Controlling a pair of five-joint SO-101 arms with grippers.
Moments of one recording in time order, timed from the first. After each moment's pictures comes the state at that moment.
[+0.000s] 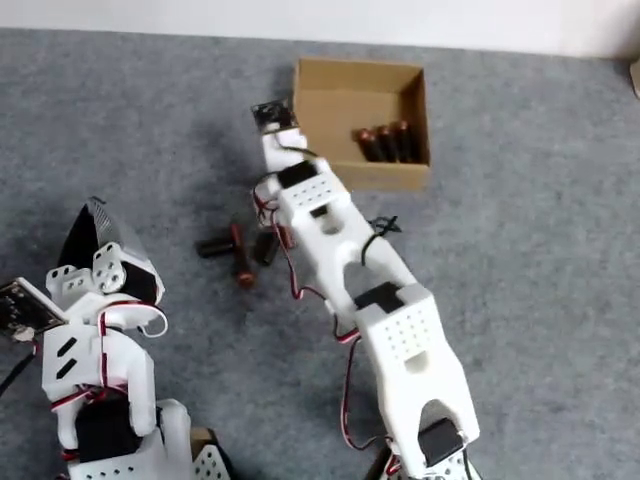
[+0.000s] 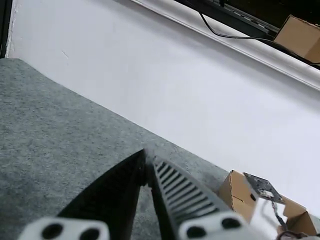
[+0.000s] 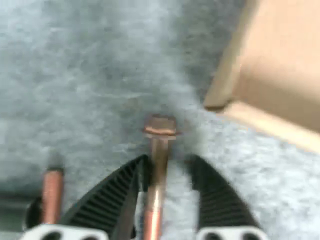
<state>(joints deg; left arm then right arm) -17.5 -102.3 77.3 34.9 26.6 -36.0 46.4 -26.4 56.7 -8.3</state>
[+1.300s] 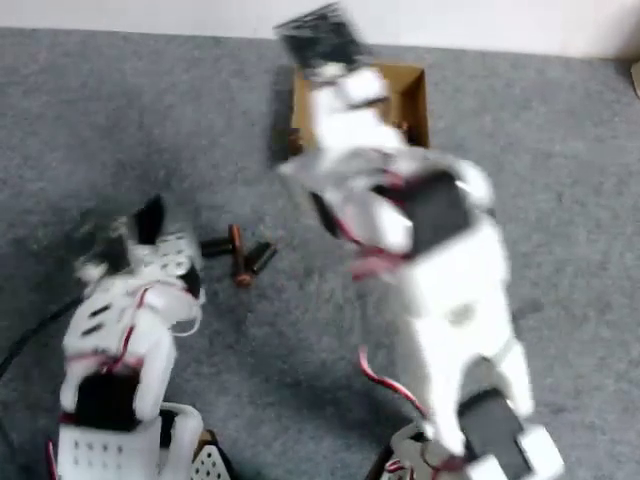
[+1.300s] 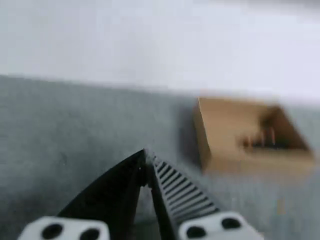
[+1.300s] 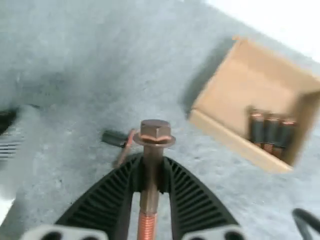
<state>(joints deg) 0.2 -80.7 63.5 45.6 8.2 -33.5 -14.5 -31.7 93.5 5.3</state>
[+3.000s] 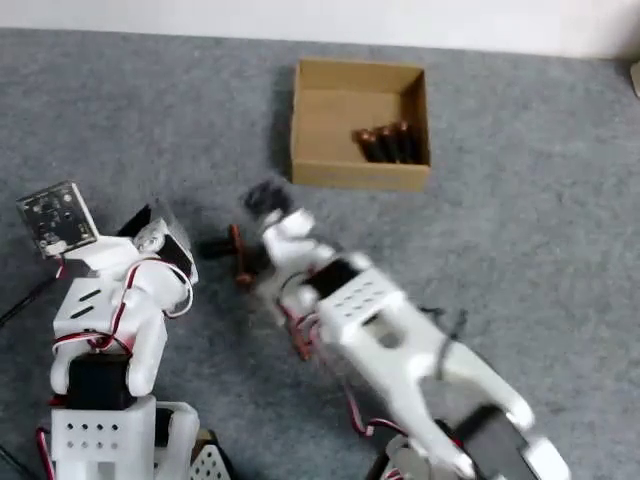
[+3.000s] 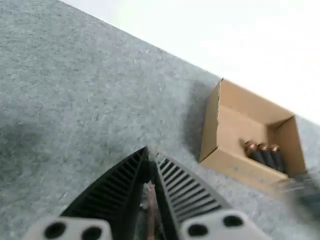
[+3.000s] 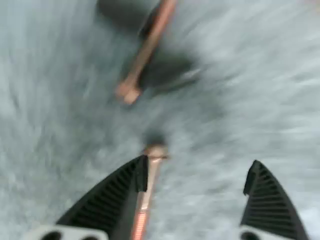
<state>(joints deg) -5.7 -75.5 59.2 47.5 29.5 -41.9 -19.5 38.6 47.3 0.1</state>
